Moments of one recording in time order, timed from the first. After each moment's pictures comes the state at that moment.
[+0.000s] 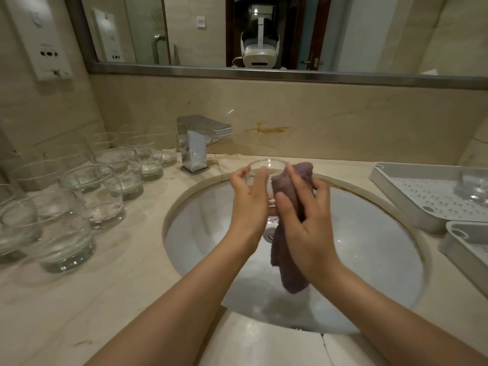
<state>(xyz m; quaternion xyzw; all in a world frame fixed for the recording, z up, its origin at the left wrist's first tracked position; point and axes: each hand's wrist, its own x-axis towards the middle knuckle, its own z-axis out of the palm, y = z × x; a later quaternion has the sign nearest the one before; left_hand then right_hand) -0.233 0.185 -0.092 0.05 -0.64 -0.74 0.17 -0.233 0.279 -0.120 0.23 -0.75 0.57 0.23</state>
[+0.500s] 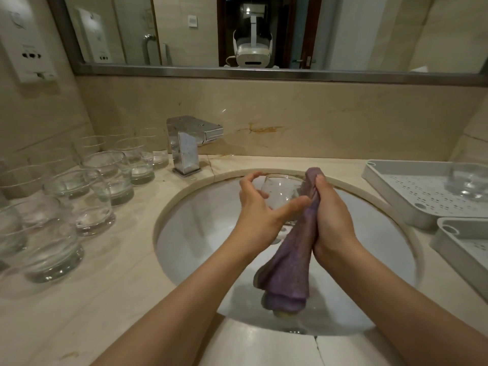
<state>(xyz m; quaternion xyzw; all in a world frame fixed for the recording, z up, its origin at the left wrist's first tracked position) -0.229 0.197 -0.100 0.00 -0.76 -0.64 0.11 -0.257 0.300 -0.102 -0.02 -0.56 0.83 0.01</state>
